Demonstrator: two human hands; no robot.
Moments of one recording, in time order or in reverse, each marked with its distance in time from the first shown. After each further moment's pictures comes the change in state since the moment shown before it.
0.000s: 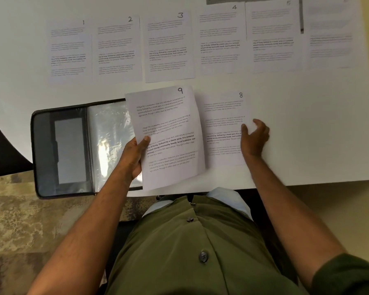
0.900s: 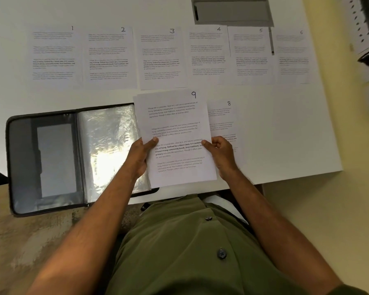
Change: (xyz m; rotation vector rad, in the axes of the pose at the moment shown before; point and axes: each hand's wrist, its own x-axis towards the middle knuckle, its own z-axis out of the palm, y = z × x) left_hand 0.014 0.006 -0.010 -0.058 -0.206 0.009; right_hand -0.129 -0.089 0.003 0.328 -0.367 0.139
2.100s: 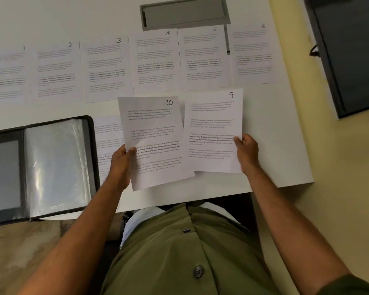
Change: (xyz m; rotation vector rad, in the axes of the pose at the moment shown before) left_hand 0.028 -0.068 0.204 0.208 0.331 0.105; right_hand 0.164 0.051 -0.292 -0.066 0.207 -0.008
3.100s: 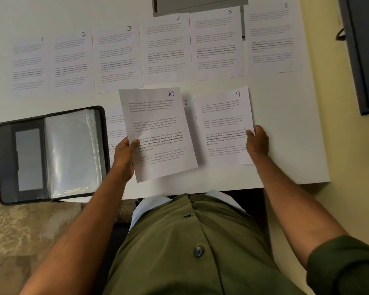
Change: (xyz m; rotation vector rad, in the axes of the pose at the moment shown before) left_hand -0.011 0.007 0.001 0.029 0.059 0.015; right_hand 0.053 0.026 0.000 -0.406 0.018 -0.025
